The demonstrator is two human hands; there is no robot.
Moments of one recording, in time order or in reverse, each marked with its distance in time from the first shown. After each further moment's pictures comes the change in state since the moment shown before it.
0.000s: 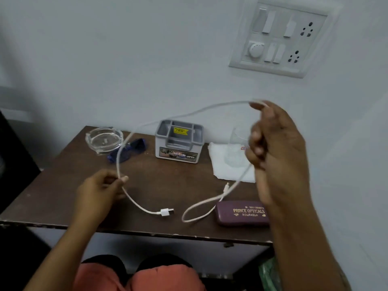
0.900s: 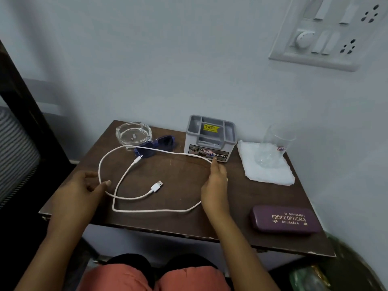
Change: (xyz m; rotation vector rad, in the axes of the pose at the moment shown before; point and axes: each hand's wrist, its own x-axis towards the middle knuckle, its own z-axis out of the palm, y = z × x) left_hand 0.017 -0.023 -0.084 0.486 0.203 -0.009; right_hand -0.017 0.211 0.051 -1.037 -0.056 0.225
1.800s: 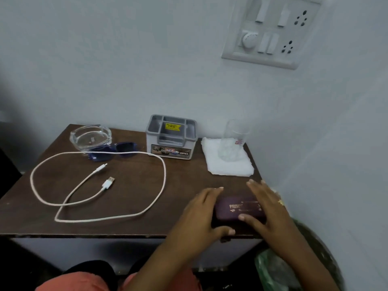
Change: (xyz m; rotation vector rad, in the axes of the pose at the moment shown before) left_hand -0.143 0.131 0.148 -0.159 -0.757 0.730; right_hand -0.058 0.116 -0.185 -0.313 -0.141 -0.146
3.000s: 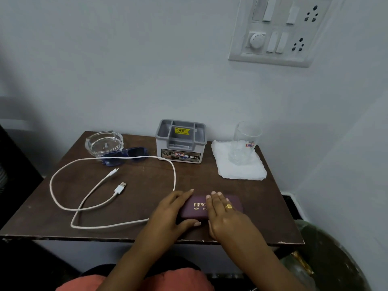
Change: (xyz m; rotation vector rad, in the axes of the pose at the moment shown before) left_hand -0.019 -0.065 -0.039 0.102 0.156 -0.042; right_hand 0.026 -0.064 0.076 -0.590 0.132 -0.506
